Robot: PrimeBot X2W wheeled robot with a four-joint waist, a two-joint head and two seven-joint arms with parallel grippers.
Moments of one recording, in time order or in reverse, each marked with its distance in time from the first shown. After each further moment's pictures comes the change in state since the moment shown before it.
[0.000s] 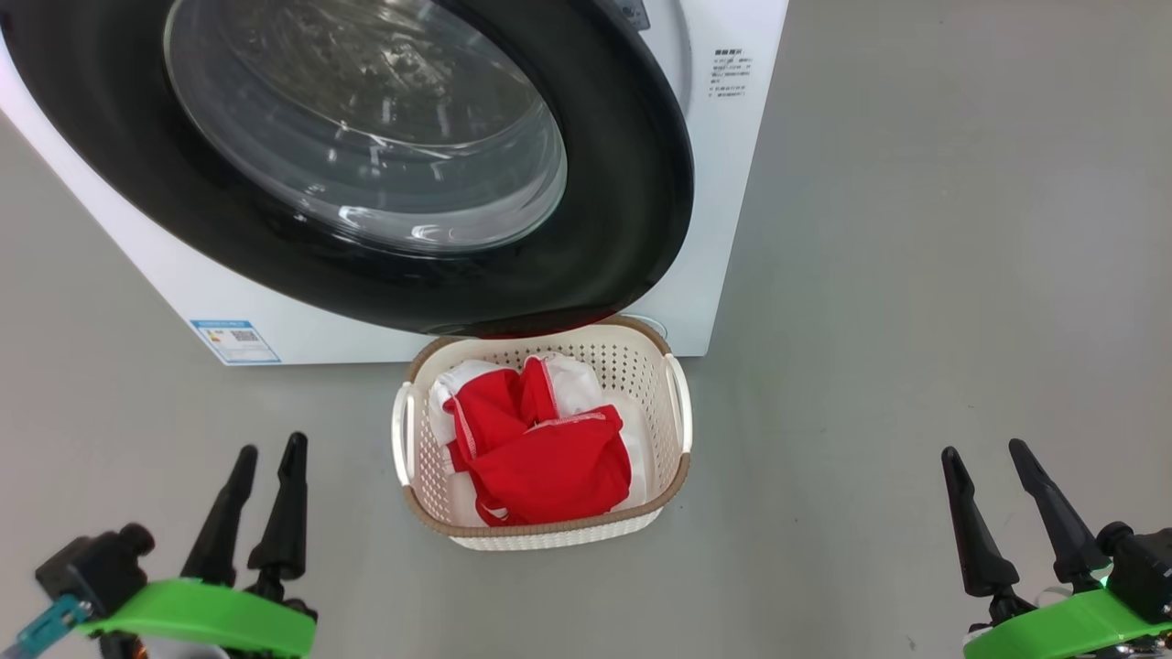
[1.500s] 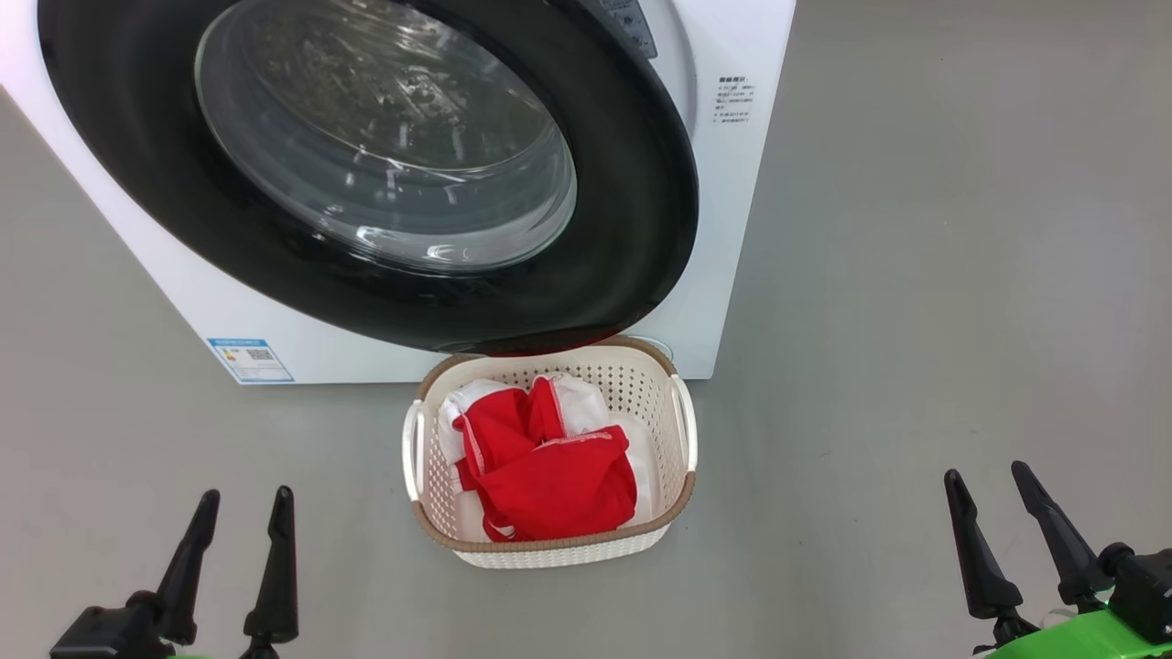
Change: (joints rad) left arm 0.190 -0.122 0.221 -0.167 0.543 0.000 0.000; right arm 0.044 -0.004 -0.003 -0.008 -0.009 0.000 0.000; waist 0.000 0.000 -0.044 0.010
